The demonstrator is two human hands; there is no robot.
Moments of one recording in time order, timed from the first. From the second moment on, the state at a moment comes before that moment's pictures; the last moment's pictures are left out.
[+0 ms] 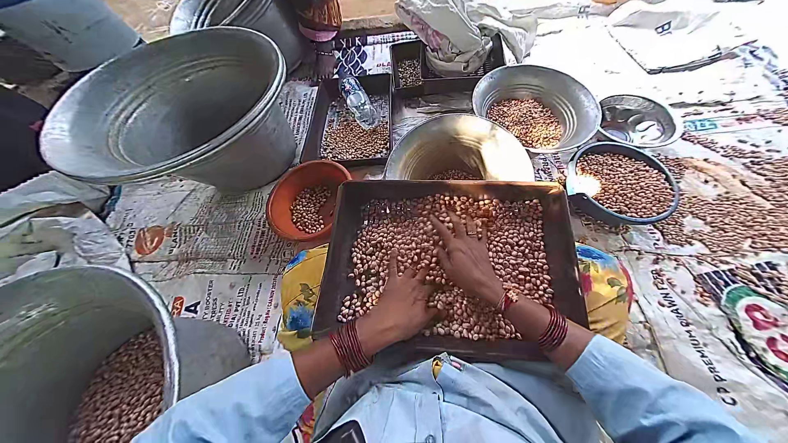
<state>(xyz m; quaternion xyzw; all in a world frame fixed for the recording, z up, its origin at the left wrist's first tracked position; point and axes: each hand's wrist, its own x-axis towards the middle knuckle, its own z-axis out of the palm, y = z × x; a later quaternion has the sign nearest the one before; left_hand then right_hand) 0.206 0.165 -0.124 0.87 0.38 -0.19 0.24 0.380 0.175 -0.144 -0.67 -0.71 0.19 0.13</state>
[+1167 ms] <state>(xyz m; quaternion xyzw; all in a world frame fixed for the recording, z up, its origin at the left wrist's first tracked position) 0.047 0.188 -0.144 0.69 0.60 0.11 0.38 0.538 0.108 -0.116 -0.65 -0.30 0.48 0.51</state>
